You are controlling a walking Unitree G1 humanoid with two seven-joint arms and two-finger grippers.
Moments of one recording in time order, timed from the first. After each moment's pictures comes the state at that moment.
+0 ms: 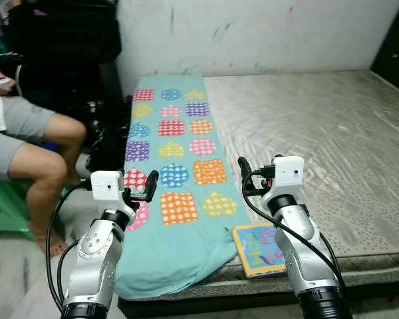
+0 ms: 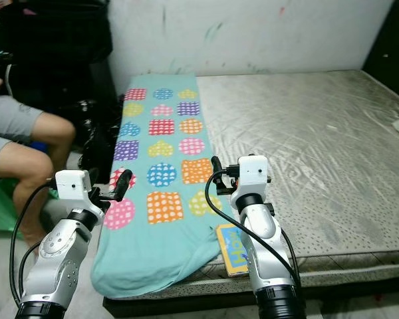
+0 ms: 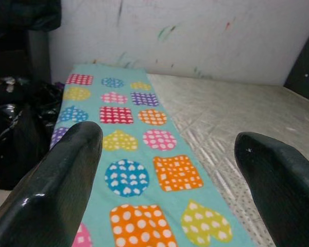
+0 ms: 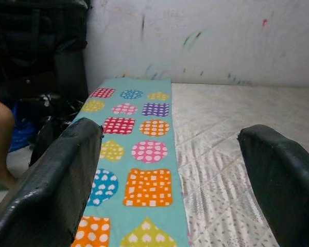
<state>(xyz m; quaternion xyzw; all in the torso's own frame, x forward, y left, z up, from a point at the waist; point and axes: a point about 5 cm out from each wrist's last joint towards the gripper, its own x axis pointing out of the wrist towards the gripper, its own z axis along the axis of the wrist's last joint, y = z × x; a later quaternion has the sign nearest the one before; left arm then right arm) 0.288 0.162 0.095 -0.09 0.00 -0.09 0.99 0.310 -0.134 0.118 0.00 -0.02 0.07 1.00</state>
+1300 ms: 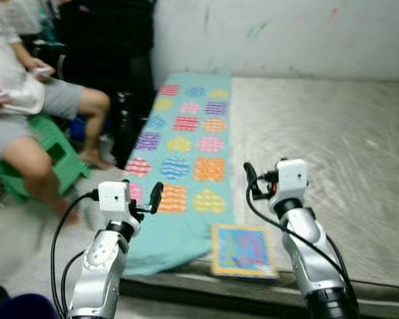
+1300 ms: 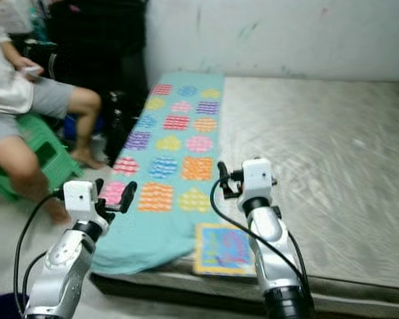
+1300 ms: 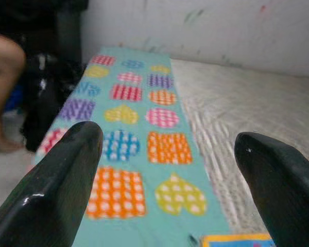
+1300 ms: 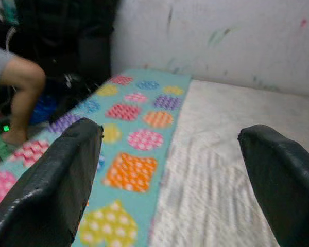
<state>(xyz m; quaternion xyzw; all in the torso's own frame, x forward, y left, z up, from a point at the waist) 0.276 0.156 0.082 -0.07 0.03 -0.09 0.99 0.309 -0.141 0.105 -0.03 -0.01 0.07 1.00</state>
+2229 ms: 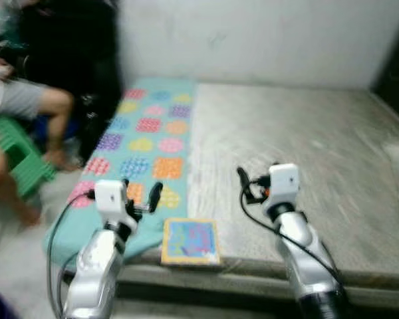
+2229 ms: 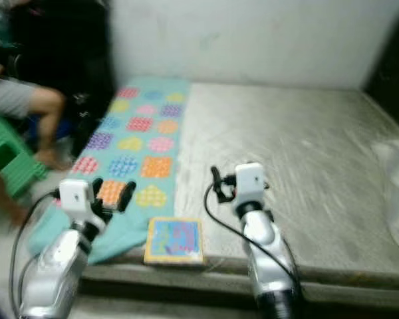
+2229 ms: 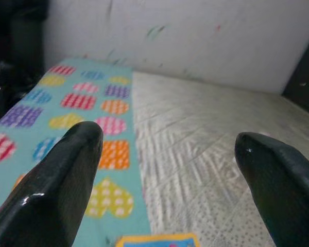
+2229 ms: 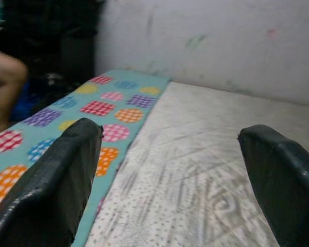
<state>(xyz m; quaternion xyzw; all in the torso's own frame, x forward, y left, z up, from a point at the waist) 0.271 0.151 0.082 -0.10 0.02 -0.11 0.99 0.309 -0.137 0.105 -0.03 -0.01 0.08 1.00</state>
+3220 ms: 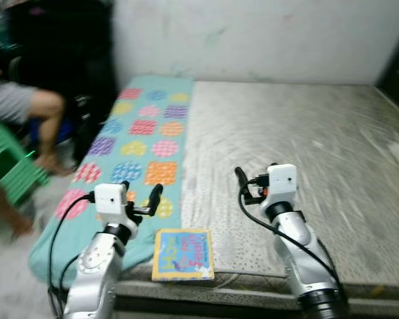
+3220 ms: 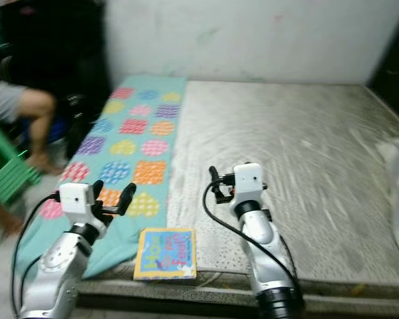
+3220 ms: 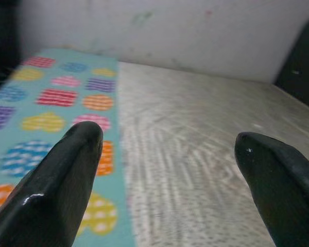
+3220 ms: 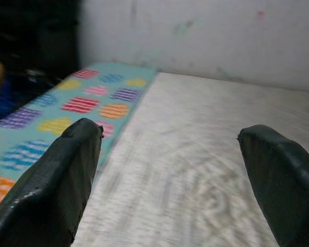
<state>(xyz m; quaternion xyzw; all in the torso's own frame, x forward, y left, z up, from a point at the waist) 0.273 0.151 0.084 -0.10 0.02 -0.12 0.99 0.309 -0.139 0.101 -0.03 0.00 0.07 1.00</state>
